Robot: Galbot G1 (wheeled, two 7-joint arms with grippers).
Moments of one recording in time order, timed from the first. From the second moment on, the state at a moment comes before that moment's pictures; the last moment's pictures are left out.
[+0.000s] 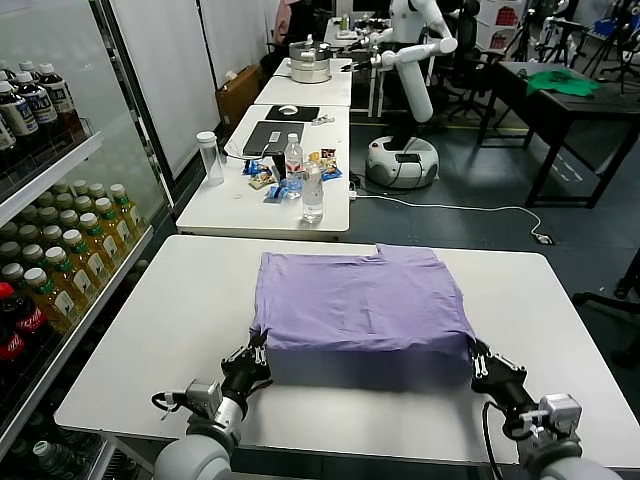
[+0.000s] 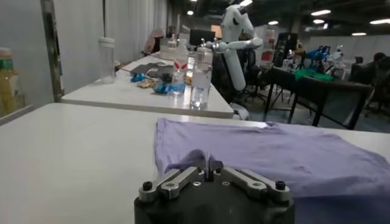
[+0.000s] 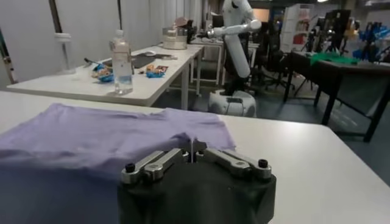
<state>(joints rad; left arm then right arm) 1.29 -1.22 -0.22 -2.07 -0.43 0.41 -0.30 -1.47 1.06 0.66 2.16 0.44 -0.43 0.01</state>
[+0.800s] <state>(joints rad) 1.12 -1.25 -0.17 -1.86 -0.34 0.40 -0.31 -1.31 1.07 0.55 2.00 0.30 -0.40 -0.02</state>
